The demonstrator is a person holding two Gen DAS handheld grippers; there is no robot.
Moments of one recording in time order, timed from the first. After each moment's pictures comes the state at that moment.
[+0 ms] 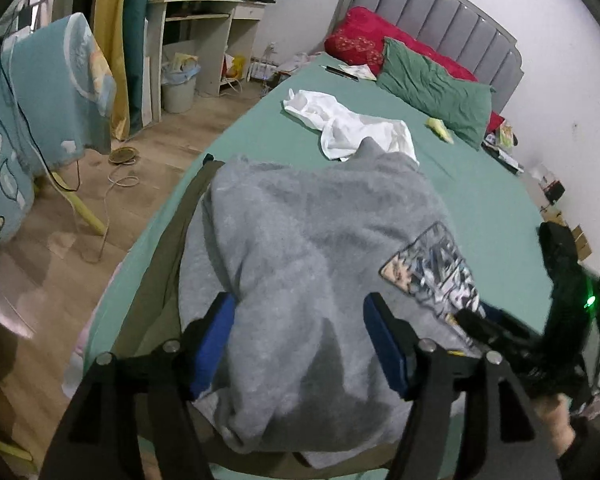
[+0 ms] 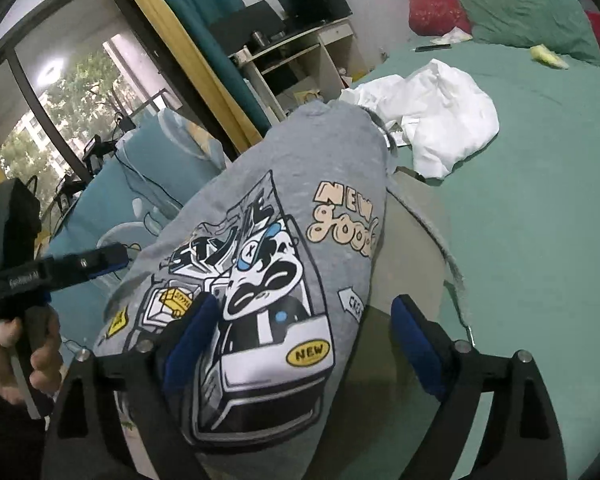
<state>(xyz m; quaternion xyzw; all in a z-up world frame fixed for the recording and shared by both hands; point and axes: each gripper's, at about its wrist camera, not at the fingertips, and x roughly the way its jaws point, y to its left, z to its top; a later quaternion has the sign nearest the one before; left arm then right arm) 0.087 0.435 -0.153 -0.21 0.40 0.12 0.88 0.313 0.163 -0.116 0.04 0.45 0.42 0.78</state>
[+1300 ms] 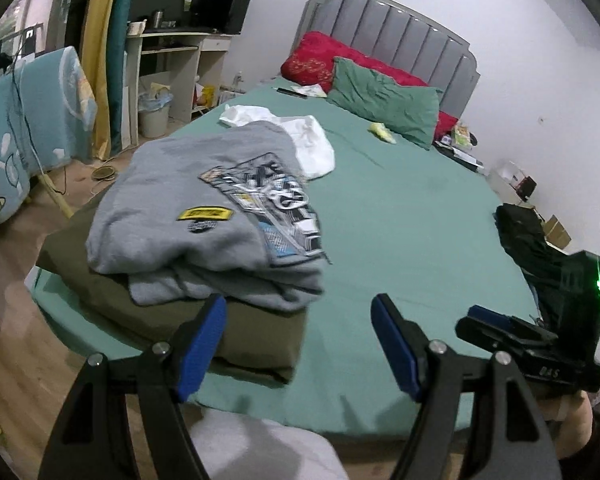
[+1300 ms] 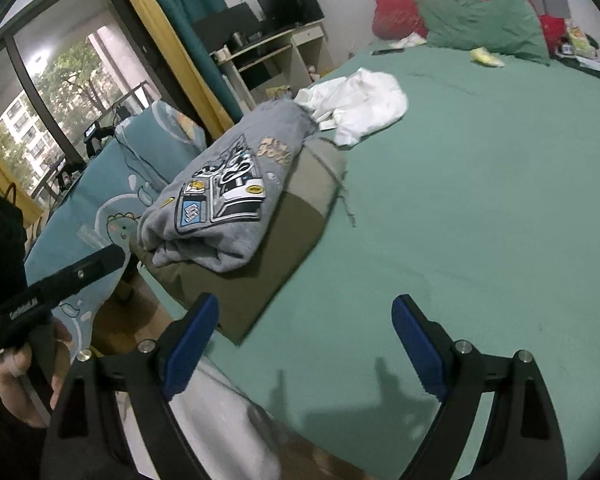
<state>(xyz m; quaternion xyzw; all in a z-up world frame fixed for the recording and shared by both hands) 0.004 0.231 -0.110 -0.19 0.34 0.10 0.92 0.216 -0.013 -0.046 0.01 0.46 0.37 0.81</state>
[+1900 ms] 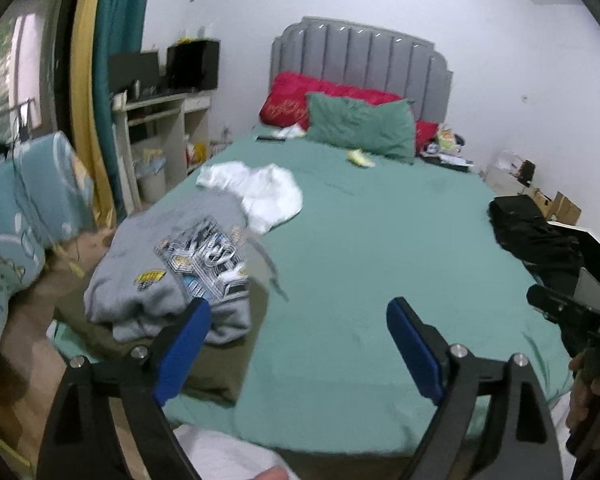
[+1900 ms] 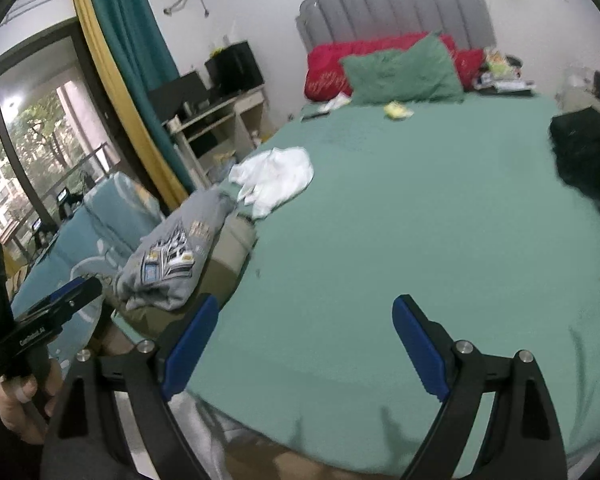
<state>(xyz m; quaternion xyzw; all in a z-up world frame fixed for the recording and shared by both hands) 0.007 0.112 -0.044 -0.08 0.28 0.13 0.95 0.209 -0.178 0.042 0.05 0.37 0.28 0.88</state>
